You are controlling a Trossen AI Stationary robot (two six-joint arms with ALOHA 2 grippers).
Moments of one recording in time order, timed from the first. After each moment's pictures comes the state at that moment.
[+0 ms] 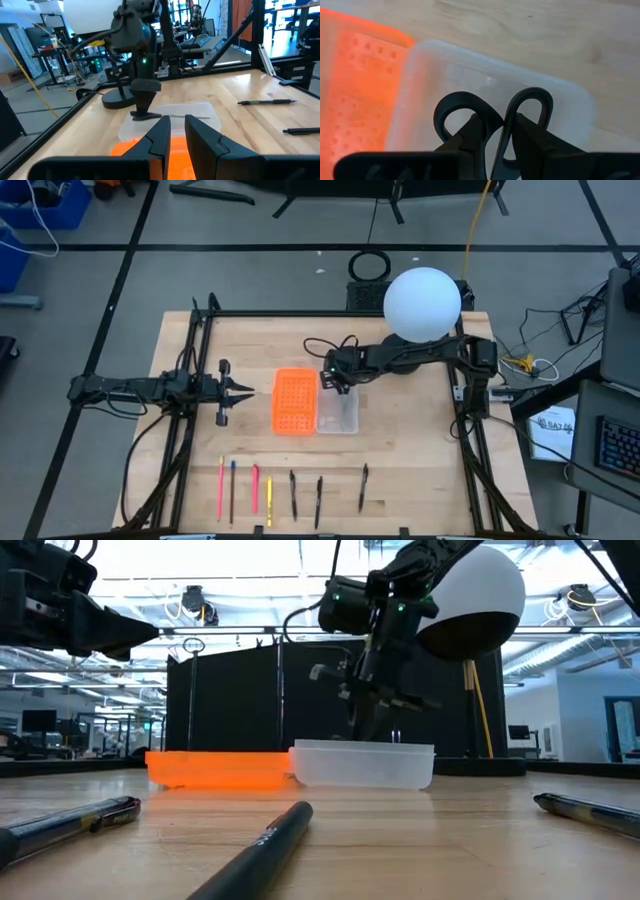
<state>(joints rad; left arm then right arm) -0.04 0.15 0.01 0.13 -0.05 0.14 -0.17 1.90 1.29 -0.59 0.13 1.13</state>
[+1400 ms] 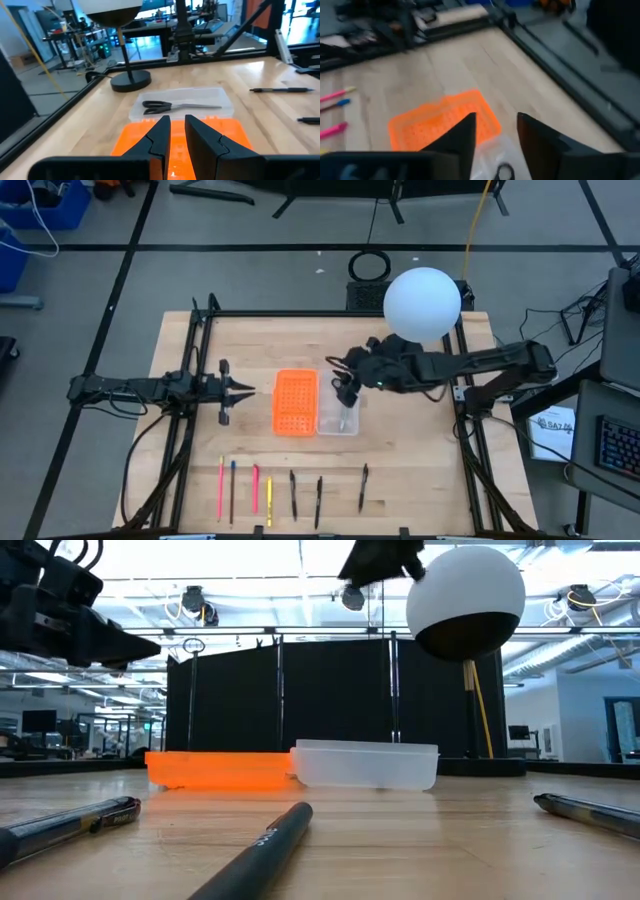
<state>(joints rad) -0.04 0.16 0.01 0.06 -0.12 0.12 0.12 1.46 1.29 -0.44 0.52 0.30</state>
